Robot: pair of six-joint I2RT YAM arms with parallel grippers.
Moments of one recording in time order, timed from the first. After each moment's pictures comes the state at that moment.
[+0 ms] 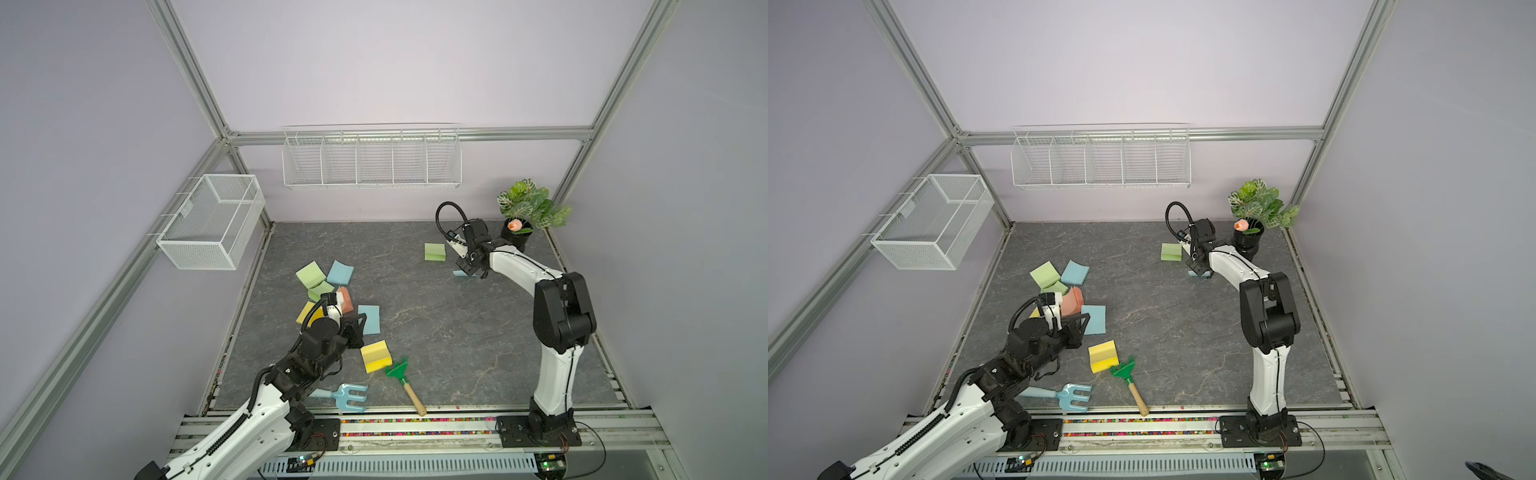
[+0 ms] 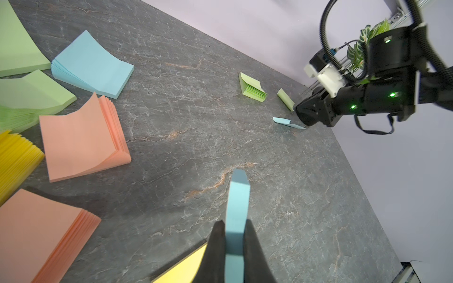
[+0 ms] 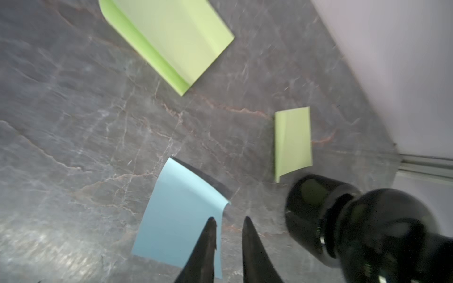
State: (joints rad) left arm -0.68 0.69 0.39 -0.11 -0.08 -0.67; right arm 0.32 2.03 1.51 -0.52 0.22 -0.49
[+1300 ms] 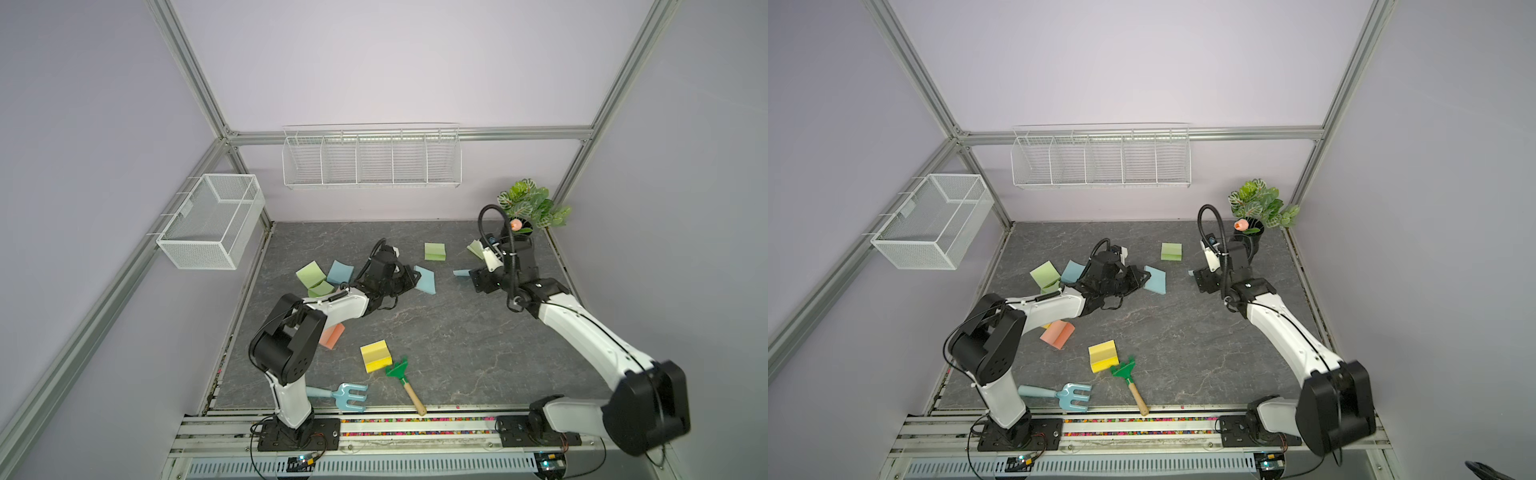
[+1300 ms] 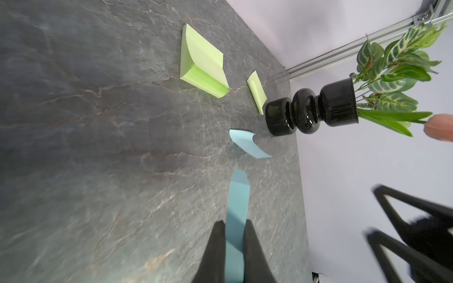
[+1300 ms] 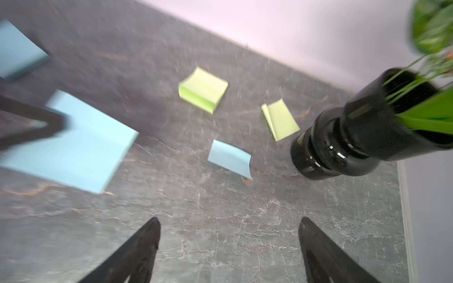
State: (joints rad) left arm -0.64 1.87 1.11 0.28 0.30 -0.96; right arm 0.32 1.18 0.92 -0.28 0.02 -0.10
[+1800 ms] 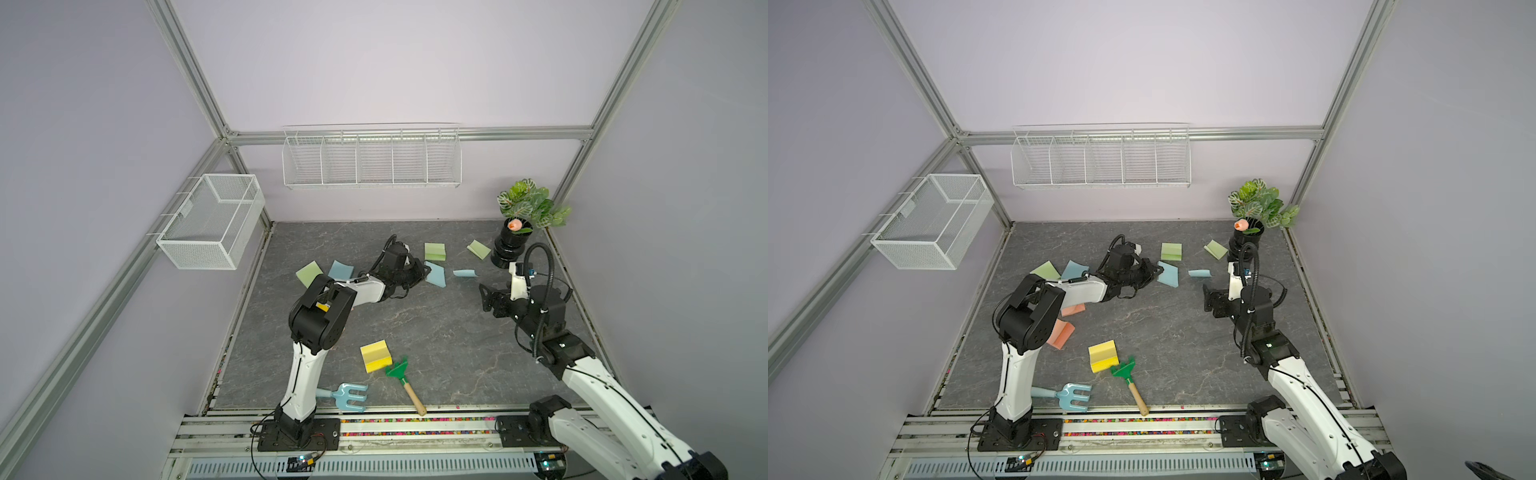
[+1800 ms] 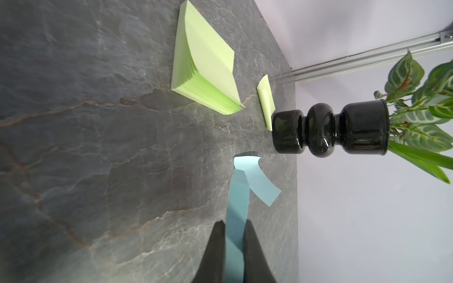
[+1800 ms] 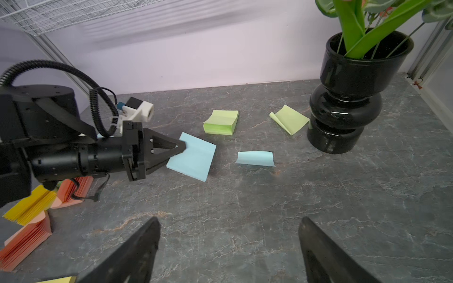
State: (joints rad) left arm -0.63 2.17 1.35 0.30 0.36 -1.04; right arm 0.31 0.84 0.54 -0.05 0.00 0.25
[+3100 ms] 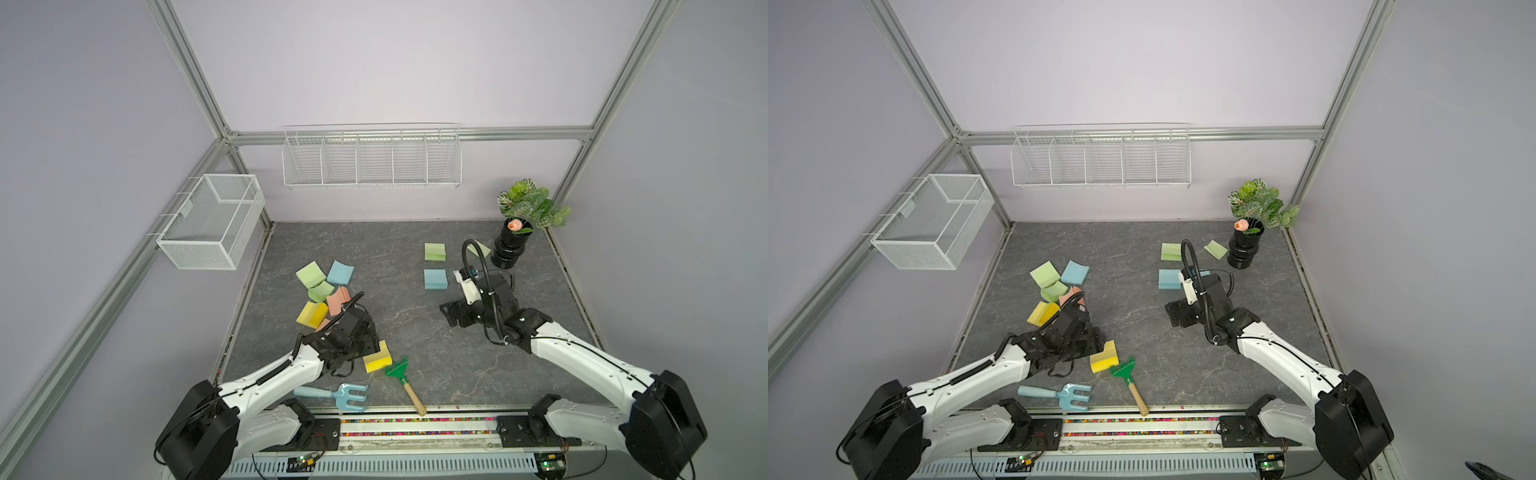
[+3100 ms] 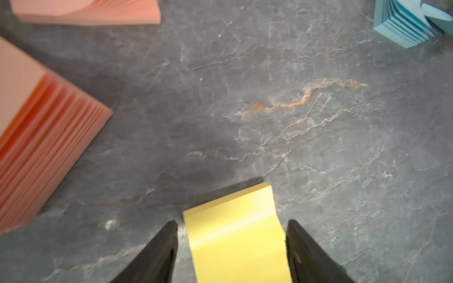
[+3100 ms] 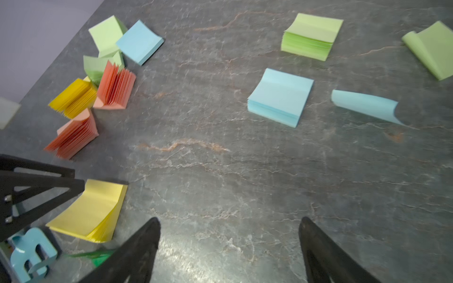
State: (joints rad) left arm -0.74 1.08 0.51 -0.42 -0.08 -0.86; right arm 0.62 1.21 0.74 -0.26 -0.08 0.24
